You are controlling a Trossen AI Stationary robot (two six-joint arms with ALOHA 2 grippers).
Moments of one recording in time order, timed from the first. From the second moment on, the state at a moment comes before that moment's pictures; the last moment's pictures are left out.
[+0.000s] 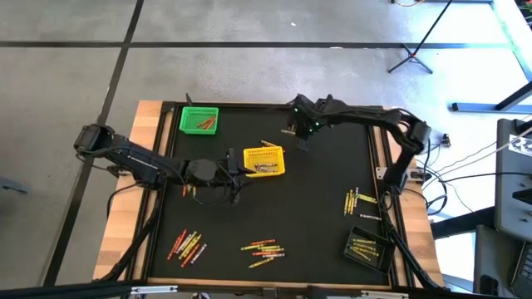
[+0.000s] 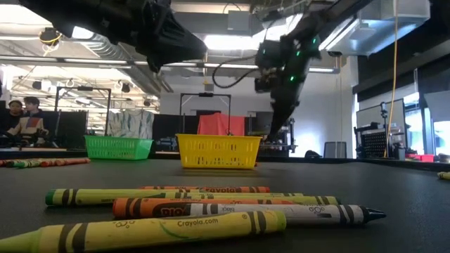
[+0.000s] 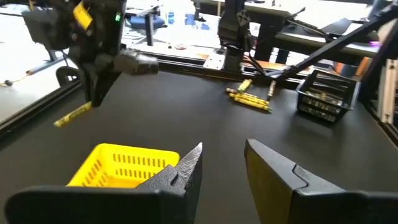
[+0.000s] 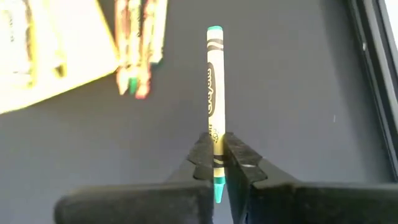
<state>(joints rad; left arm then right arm) -0.17 1.32 0.57 0.50 -0.35 -0.18 -0.48 1.76 1.29 -0.71 -0.04 -0.24</state>
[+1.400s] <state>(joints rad) -0.24 1.32 0.57 0.51 -0.33 -0.18 0.72 1.17 0.98 -1.04 0.00 1.11</state>
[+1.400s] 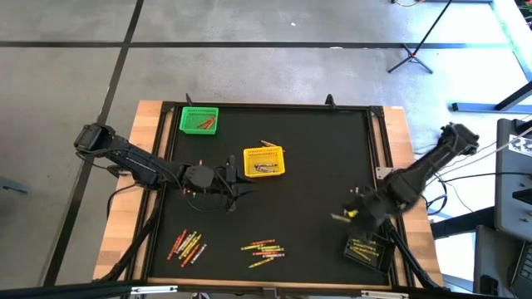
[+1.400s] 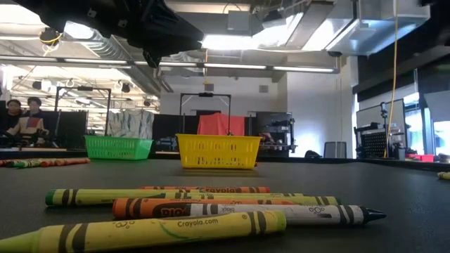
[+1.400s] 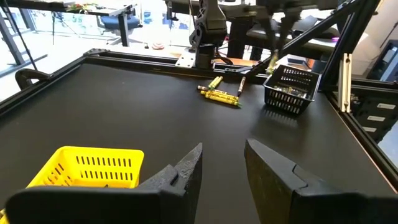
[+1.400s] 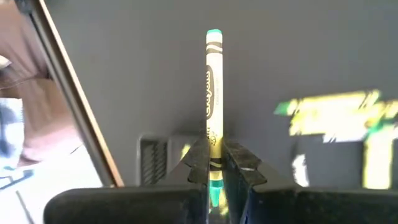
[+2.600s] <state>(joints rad) -0.23 1.32 0.57 0.51 -0.33 -0.17 0.85 1.19 0.81 -0.92 0.04 1.40</state>
